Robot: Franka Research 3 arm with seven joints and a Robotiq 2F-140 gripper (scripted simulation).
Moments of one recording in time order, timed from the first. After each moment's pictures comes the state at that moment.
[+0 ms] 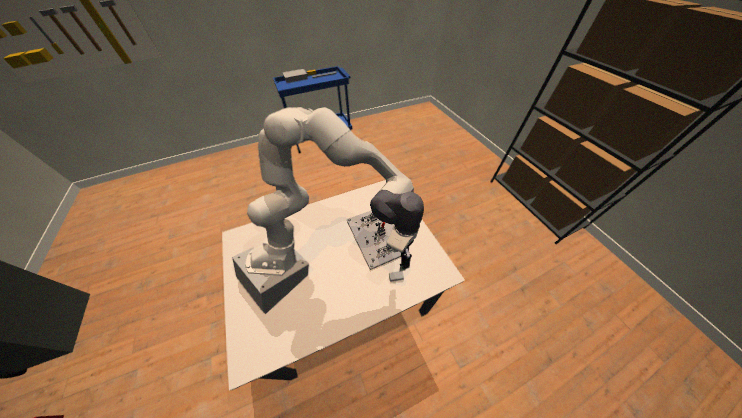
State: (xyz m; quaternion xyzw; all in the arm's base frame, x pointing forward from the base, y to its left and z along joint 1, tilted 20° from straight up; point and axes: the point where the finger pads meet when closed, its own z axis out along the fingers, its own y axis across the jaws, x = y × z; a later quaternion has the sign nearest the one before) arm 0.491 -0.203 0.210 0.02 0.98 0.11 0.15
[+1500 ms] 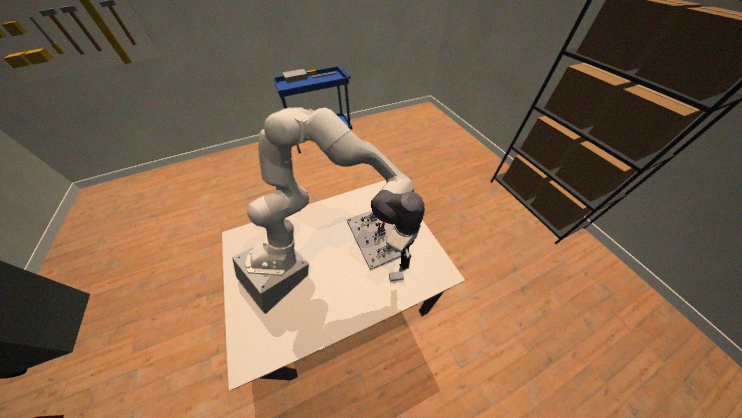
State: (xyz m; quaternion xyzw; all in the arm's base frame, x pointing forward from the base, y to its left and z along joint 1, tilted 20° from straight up) arm 0.492 -0.205 0.210 0.05 0.98 0.11 0.14
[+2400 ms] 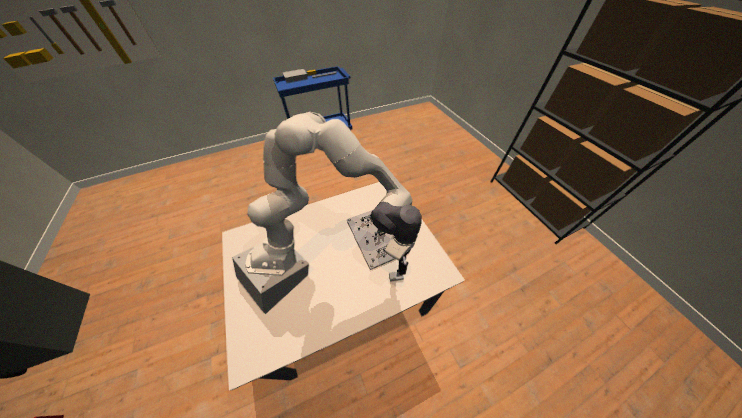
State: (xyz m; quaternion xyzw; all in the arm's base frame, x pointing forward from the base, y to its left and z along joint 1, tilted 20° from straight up) arm 0.505 -0.188 0.151 0.04 0.98 0.12 0.13
